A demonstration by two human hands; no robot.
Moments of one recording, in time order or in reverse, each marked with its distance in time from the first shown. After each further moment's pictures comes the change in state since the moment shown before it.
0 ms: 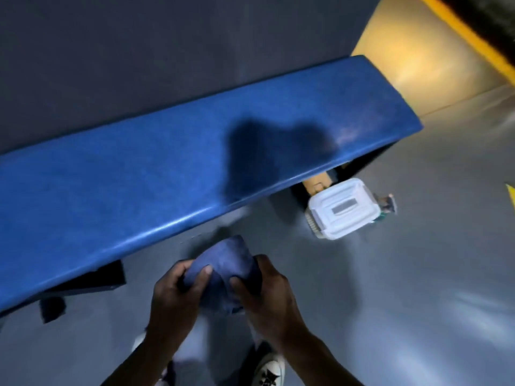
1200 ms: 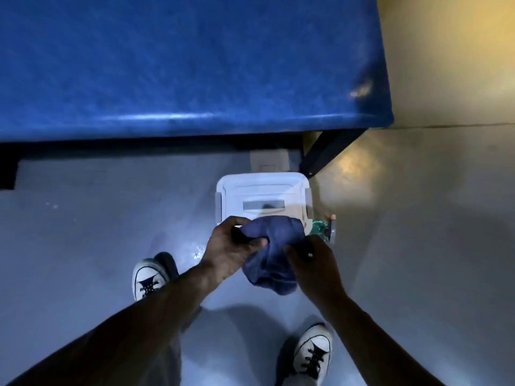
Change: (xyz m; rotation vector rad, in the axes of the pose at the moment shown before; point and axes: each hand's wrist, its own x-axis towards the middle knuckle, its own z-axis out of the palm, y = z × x) left_hand 0.063 0.075 0.560 -0.292 -0.028 -0.423; right_hand 0.262 0.384 -0.370 -0.135 -0.267 0.137
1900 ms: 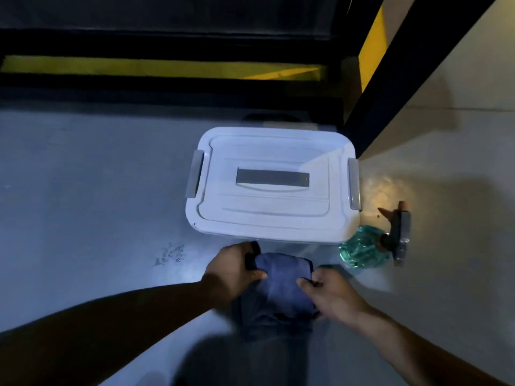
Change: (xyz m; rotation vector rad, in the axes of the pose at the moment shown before) left_hand 0.156 -0.246 0.064 0.724 -0.007 0.143; right_hand 0.178 0.250 0.109 -0.235 -0.358 0.005
